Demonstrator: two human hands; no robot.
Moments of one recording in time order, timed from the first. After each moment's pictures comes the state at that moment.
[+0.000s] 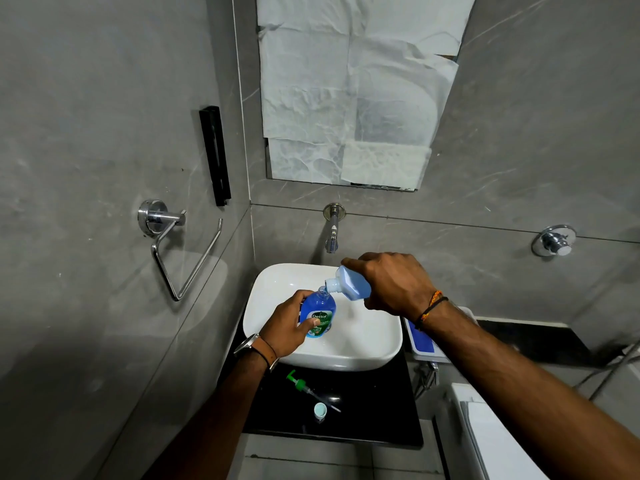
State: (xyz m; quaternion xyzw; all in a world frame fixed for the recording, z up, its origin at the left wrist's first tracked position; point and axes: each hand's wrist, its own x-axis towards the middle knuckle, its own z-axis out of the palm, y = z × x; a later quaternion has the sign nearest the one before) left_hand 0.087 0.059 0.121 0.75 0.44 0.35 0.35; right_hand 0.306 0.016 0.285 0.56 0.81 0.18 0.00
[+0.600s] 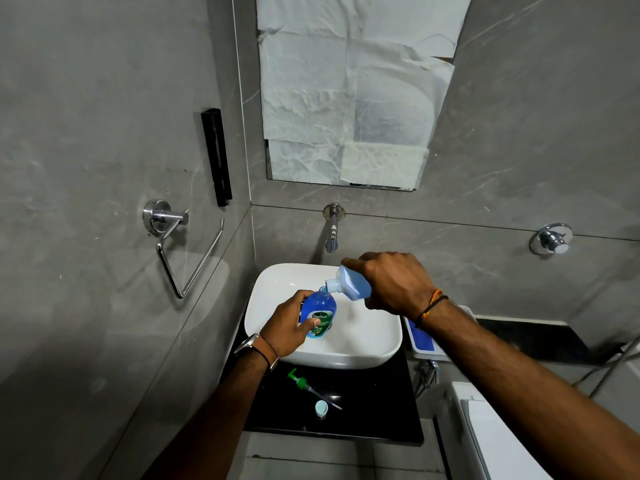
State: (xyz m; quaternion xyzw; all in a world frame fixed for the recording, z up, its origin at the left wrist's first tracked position) left_hand 0.085 0.052 0.124 0.75 0.45 0.34 0.36; right_hand 0.305 0.009 0.287 0.56 0.81 0.18 0.00
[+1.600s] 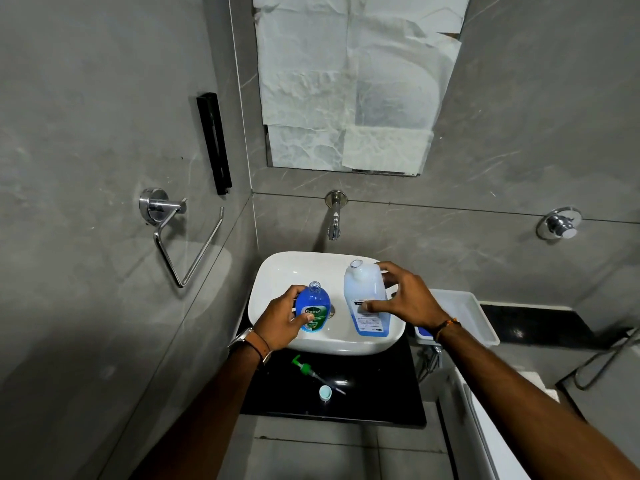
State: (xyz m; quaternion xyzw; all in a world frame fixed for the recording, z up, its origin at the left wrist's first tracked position) left_hand 0.067 0.043 0.120 0.73 0.46 0.33 0.39; right_hand 0.356 0.008 0.195 0.59 0.70 -0.25 -0.32
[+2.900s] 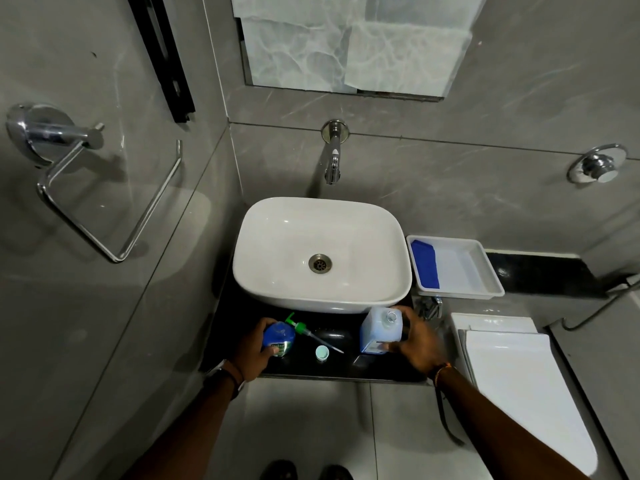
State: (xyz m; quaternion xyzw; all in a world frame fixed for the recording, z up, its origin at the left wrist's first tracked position) left_hand 0.026 0.004 -0.042 0.68 0.56 0.22 0.42; right_hand 0.394 -0.046 -0.014 0.69 0.52 -0.39 -0.31
